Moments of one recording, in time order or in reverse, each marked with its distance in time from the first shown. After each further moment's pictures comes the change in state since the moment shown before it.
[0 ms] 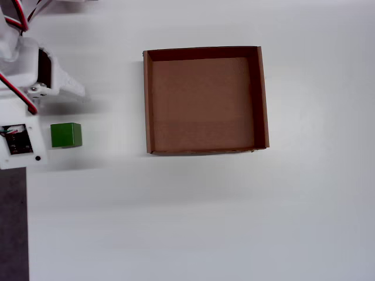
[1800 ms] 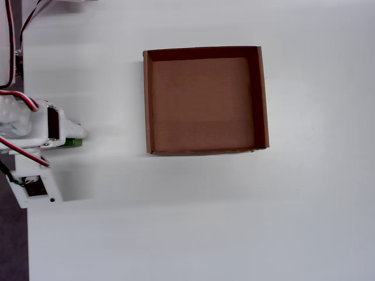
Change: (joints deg) arm 0.7 -28.7 -17.9 -4.3 -0.7
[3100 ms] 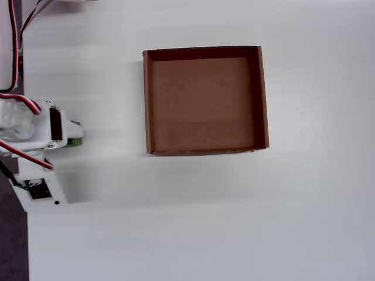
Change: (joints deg) arm -1.8 -0.9 -6.5 7.1 0.4
